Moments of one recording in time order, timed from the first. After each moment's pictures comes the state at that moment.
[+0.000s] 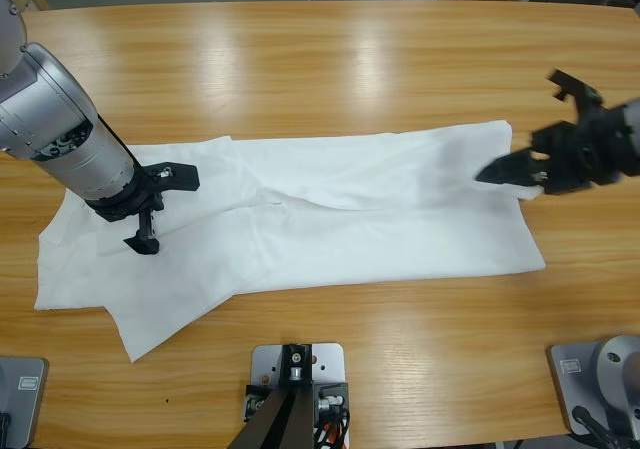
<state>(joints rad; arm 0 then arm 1) -0.72 1.96 -1.10 0.77 0.06 0.57 0.32 1.46 -0.85 0.57 0.43 0.26</state>
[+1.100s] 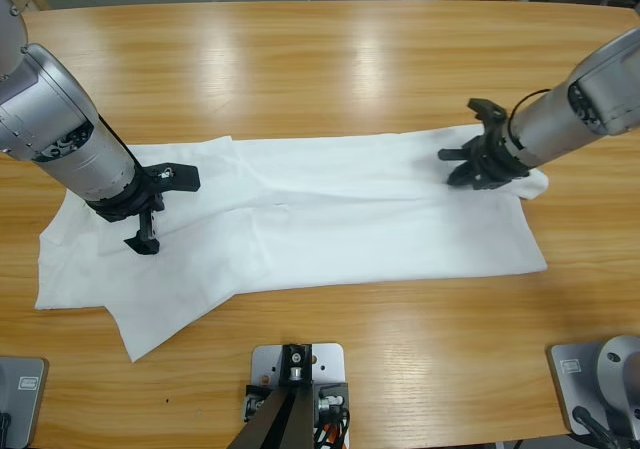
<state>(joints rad) -0.72 1.96 -1.10 0.77 0.06 0.57 0.39 1.81 -0.87 0.42 0.15 0.32</state>
